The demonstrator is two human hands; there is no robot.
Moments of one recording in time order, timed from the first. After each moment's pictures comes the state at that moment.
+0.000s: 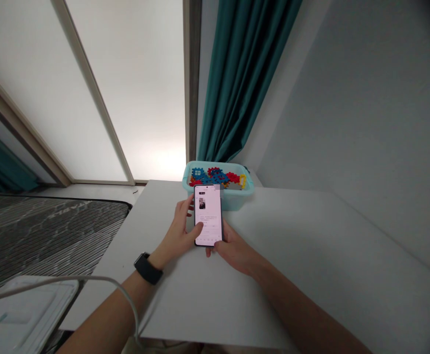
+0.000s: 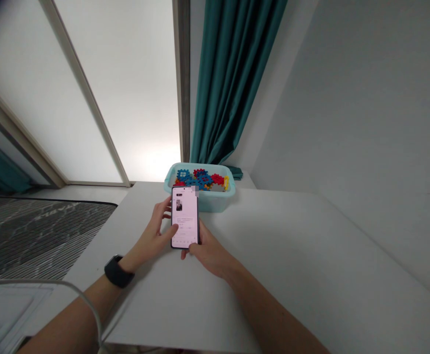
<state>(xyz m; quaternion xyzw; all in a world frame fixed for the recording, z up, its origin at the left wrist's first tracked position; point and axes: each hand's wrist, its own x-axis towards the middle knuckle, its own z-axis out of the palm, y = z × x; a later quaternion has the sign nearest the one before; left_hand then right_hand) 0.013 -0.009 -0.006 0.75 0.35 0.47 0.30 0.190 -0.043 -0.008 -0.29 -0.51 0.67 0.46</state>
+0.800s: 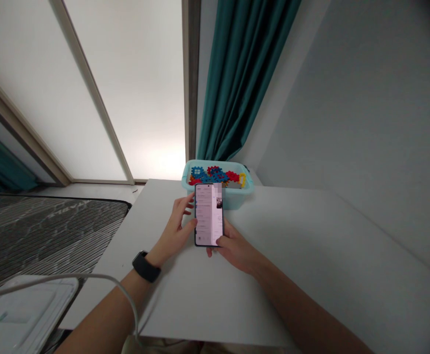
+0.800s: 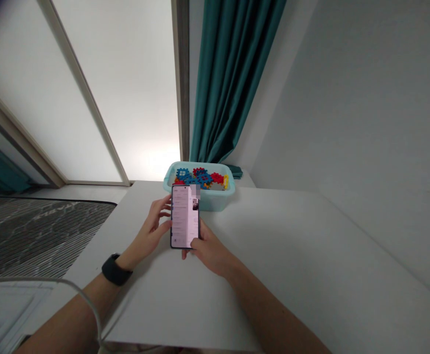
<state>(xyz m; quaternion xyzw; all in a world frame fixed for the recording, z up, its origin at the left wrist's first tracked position) 0.006 -0.004 -0.006 0.73 0.32 0.50 0.34 0.194 -0.044 -0.008 -0.27 -0.46 0.70 0.46</state>
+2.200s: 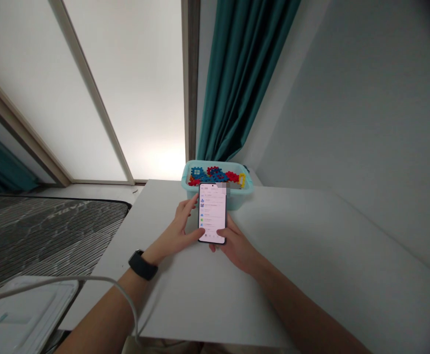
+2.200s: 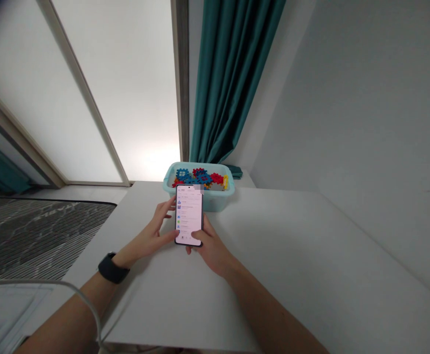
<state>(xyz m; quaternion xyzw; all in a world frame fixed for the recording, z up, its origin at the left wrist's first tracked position) 0.000 -0.003 -0.001 0.79 0.31 0.39 0.35 0.194 -0.044 -0.004 -0.30 -0.40 0.69 0.52</state>
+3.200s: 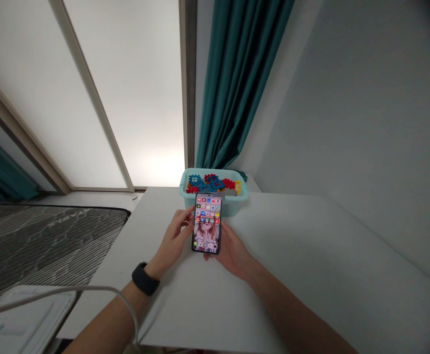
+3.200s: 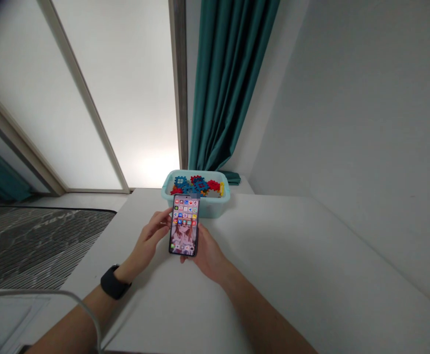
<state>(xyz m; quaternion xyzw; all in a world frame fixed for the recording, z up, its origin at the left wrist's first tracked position) 0.015 -0.017 0.004 0.66 0.34 0.52 0.42 0.194 -0.039 -0.004 -0.27 -0.33 0.76 0.49</state>
